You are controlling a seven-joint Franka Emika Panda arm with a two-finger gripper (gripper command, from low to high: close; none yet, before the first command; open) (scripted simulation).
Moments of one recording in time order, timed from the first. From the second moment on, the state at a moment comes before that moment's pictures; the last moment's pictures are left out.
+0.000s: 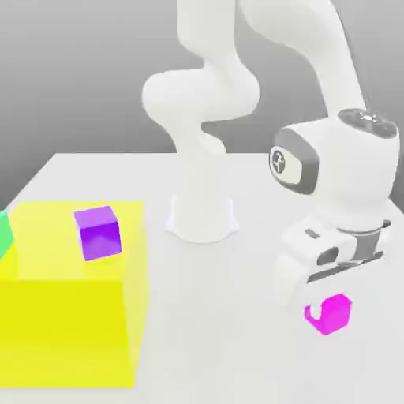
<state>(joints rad) 0.17 0.09 0.06 -2.49 -0.08 2.58 0.80</state>
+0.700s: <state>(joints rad) -0.39 -0.09 -0.25 -2.28 -0.02 2.19 0.71</state>
